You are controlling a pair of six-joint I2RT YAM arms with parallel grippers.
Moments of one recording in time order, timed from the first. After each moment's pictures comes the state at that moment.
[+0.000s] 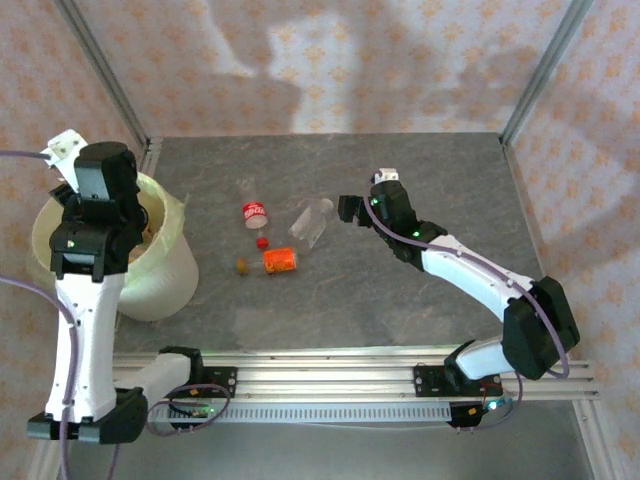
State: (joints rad) left arm 0.02 1.07 1.59 -0.99 -0.80 -0.37; right arm 0.59 1.40 0.97 -0.11 0.23 0.42
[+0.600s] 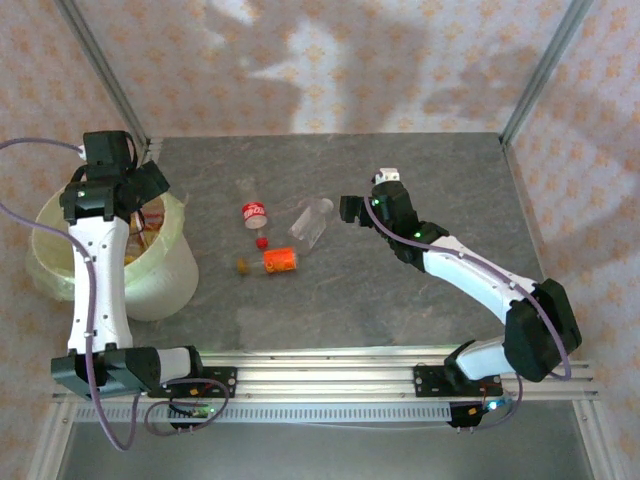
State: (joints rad) left arm 0.23 1.28 1.57 -1.12 -0.20 -0.39; right arm 0.59 1.38 0.97 -0.12 0.24 0.39
